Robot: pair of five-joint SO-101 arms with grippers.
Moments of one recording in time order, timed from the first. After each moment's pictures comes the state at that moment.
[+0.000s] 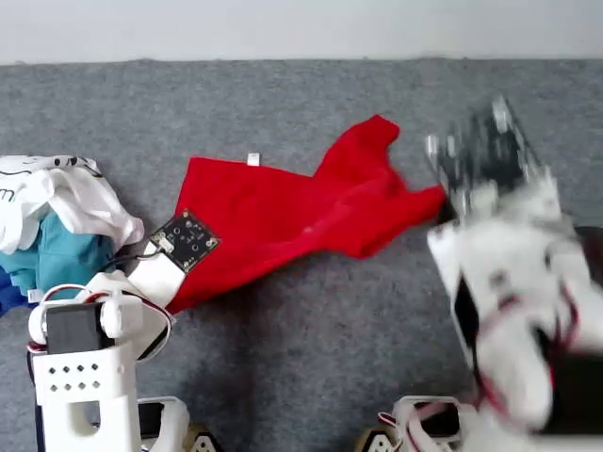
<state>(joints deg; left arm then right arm) -9.3 -54.7 42.7 99.6 -40.9 -2.7 -46.1 -16.8 100.7 29.8</state>
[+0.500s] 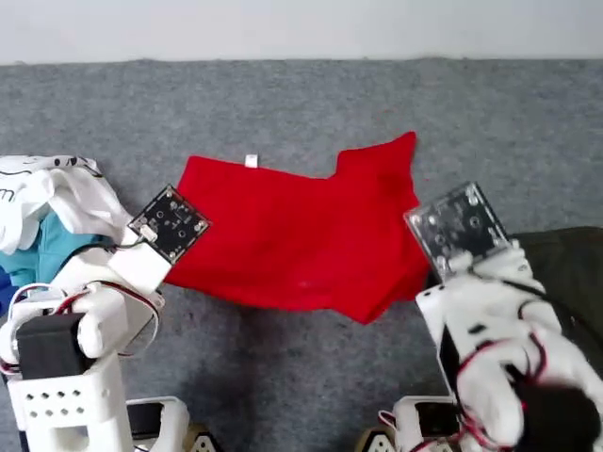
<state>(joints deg) -9.3 -54.8 28.3 99.7 -41.2 -2.5 -58.4 6.9 100.7 29.8</state>
